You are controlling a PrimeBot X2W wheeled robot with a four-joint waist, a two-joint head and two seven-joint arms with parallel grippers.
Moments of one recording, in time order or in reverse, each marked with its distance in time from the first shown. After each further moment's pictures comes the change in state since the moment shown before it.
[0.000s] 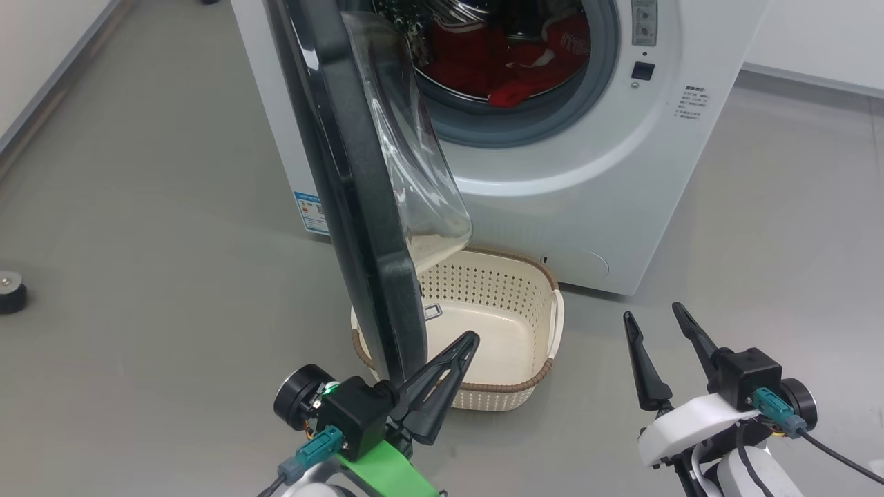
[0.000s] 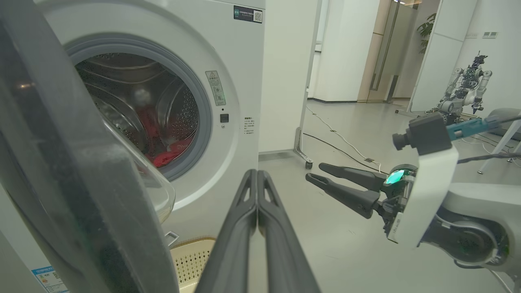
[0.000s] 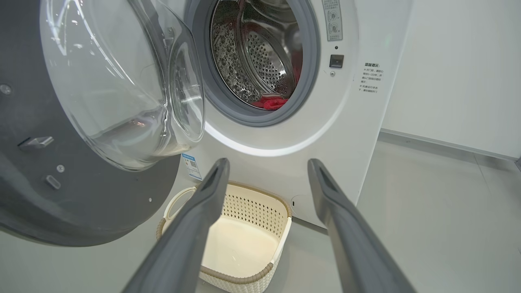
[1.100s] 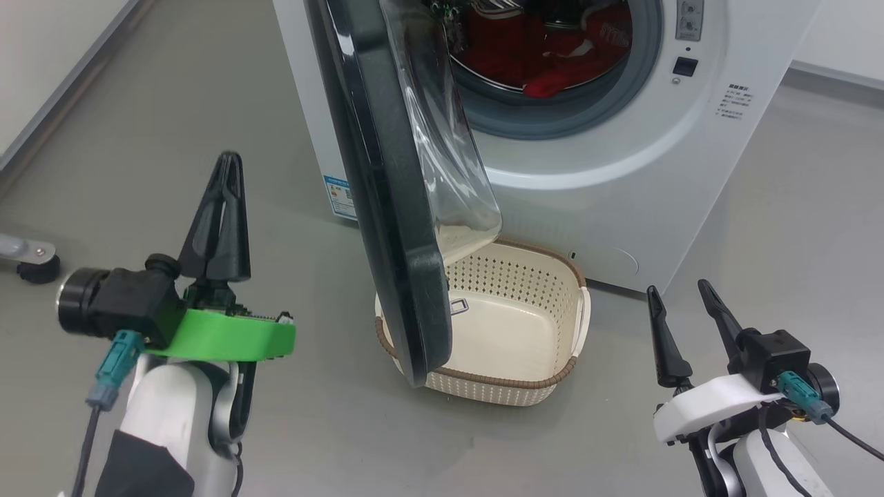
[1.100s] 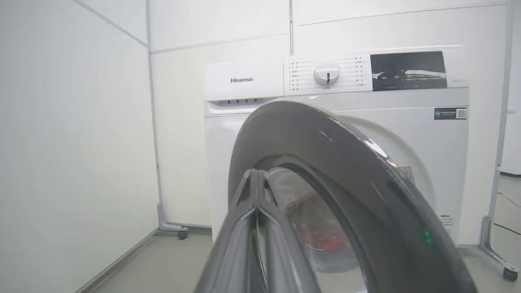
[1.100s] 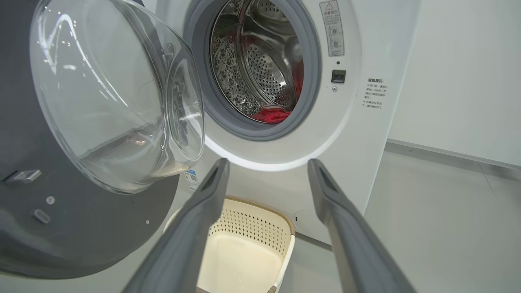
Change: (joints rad) left arm -0.145 -0.043 0.479 0.145 0.114 0.103 -0.138; right arm -0.024 -0.040 0.006 -0.041 0.062 -0.059 0.000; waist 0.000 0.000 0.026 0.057
